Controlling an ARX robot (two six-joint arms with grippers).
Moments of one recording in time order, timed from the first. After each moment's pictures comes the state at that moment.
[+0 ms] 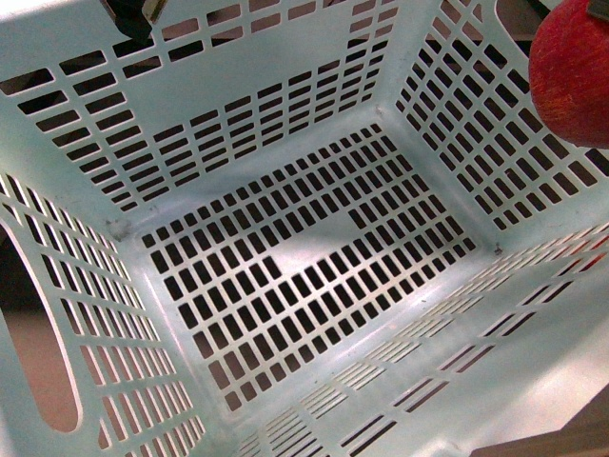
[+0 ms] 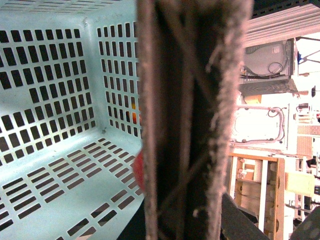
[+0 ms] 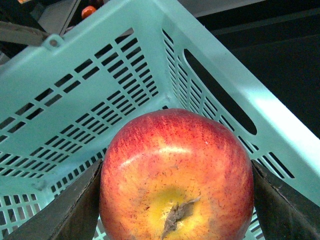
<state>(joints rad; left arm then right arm) -0.74 1.44 1.05 -0.12 0.02 -1.16 0.45 0.97 0.48 0.13 0.24 0.40</state>
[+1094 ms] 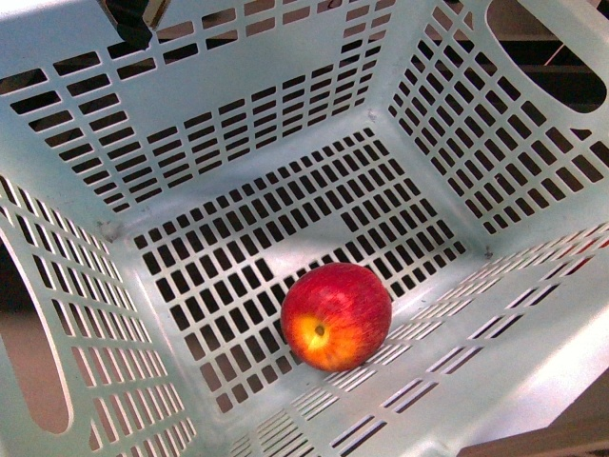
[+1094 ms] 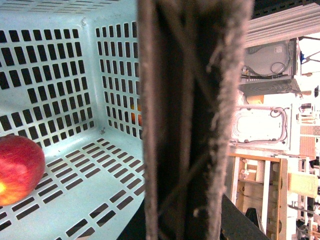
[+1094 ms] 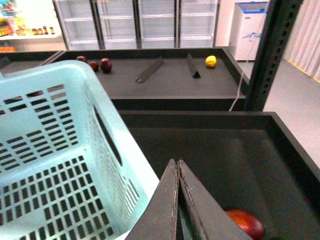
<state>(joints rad) -0.74 1.44 1.05 -0.12 0.02 -1.15 0.01 0.46 0.09 0.36 0.01 0.01</state>
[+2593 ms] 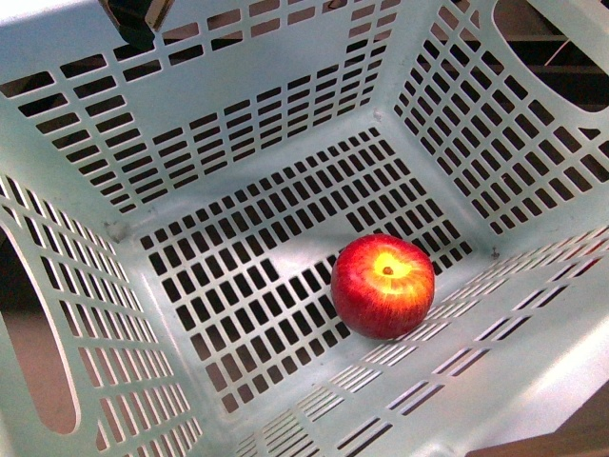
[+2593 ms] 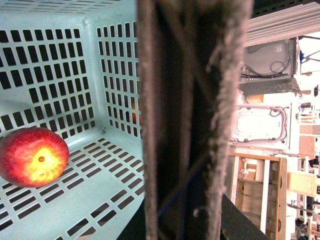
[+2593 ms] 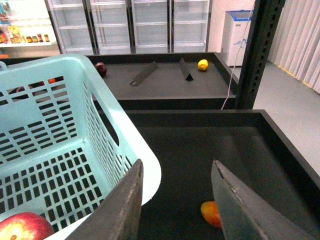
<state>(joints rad) -0.74 1.44 1.05 -0.12 0.02 -1.15 0.00 0.01 0.02 0.00 0.00 0.00</state>
